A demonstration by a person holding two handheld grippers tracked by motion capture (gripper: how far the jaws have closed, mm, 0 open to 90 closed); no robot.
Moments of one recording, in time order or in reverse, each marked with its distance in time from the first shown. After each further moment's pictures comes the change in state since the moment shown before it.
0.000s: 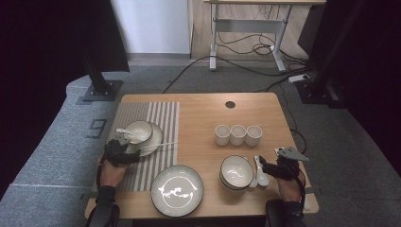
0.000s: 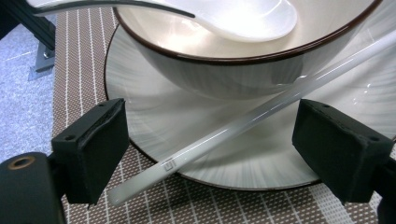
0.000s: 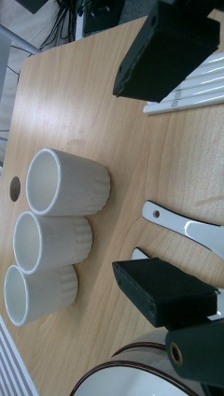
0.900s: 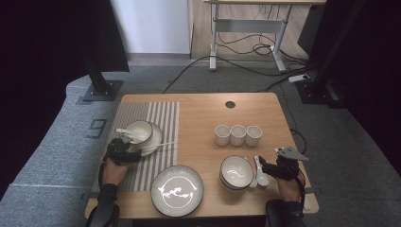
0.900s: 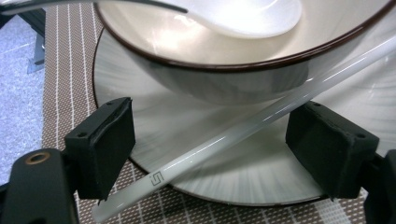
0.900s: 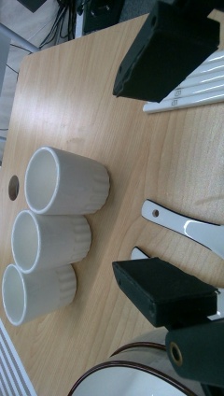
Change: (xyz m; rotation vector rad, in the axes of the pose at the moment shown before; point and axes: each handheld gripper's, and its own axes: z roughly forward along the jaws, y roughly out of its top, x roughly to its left) left arm -0.003 0.005 0.008 0.042 0.002 0.008; right arm 0.000 0.000 0.001 0.005 0.003 -0.004
